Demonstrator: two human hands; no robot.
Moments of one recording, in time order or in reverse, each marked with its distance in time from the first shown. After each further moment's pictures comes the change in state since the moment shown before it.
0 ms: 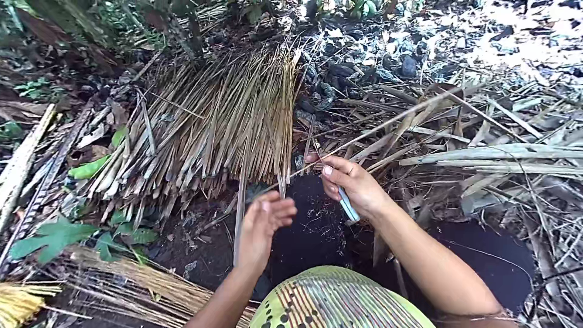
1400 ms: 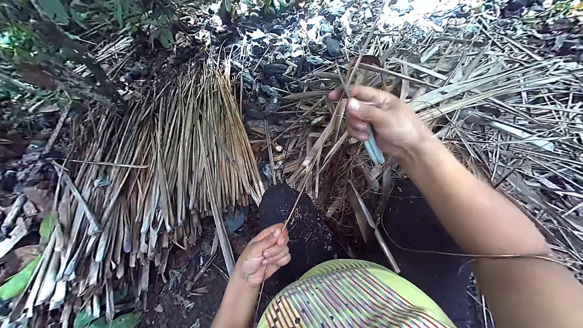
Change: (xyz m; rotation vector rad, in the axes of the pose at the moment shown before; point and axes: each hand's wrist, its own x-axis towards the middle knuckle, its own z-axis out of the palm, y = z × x) left_hand 0.044 -0.035 -0.002 -0.655 -0.828 -0.815; right_hand -0.039 -0.086 -0.089 -0.215 0.325 -0.300
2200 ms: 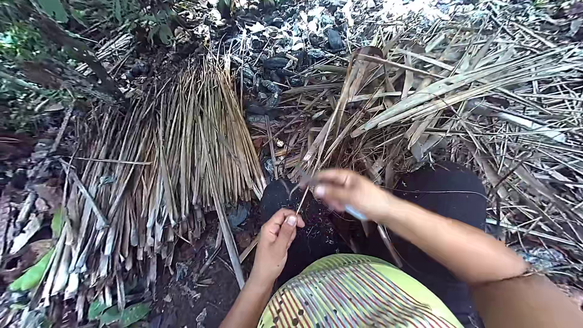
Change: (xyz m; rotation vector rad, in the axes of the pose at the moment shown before) left_hand 0.019 -0.023 0.042 0.846 0.397 0.467; right_hand -0.074 0.053 0.063 0.038 -0.184 0.304
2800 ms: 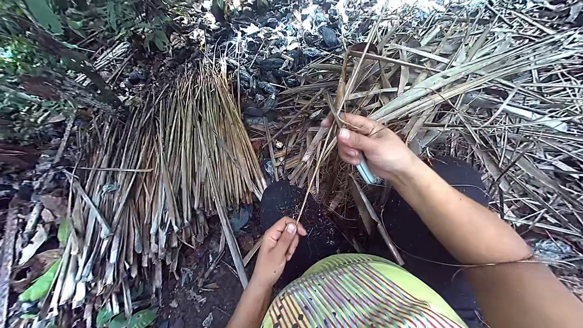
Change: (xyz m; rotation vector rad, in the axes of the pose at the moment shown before) left_hand -0.004 -0.013 -0.013 -0.089 -0.142 -0.048; right_hand 0.023 -0.030 -0.052 0.121 0.157 -0.295
